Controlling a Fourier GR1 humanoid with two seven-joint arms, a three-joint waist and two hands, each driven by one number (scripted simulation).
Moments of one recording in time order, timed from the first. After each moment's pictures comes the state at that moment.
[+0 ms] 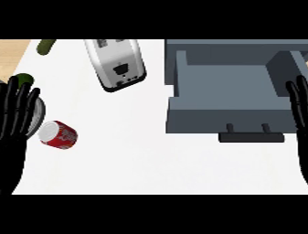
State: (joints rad) left arm 0.03 0.11 -0.02 -2.10 0.01 -0.01 0.00; right arm -0.01 -0.10 0.00 -2.10 -0.01 -0.01 0.02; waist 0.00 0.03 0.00
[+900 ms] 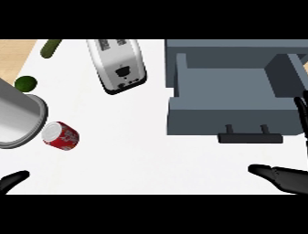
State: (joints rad) left arm 0.21 0.10 0.28 -2.16 0.09 0.14 0.29; right arm 0.07 -0.10 -0.10 -2.07 -0.05 -0.05 0.20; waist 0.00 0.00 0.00
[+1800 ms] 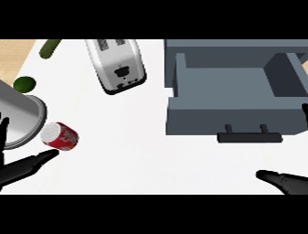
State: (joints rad) left arm 0.12 0.05 0.25 -1.93 0.01 0.16 0.24; right arm 0.12 -0.09 -0.15 -2.07 -0.07 0.00 0.14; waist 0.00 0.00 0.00
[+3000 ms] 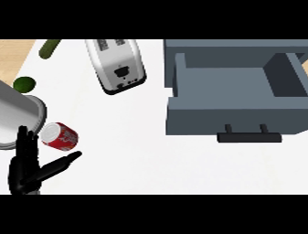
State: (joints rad) left arm 0.06 0.03 0.29 -1.30 0.05 0.23 -0.25; right arm 0.20 -0.08 -0.23 -2.24 -0.12 0.07 0.22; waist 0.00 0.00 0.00
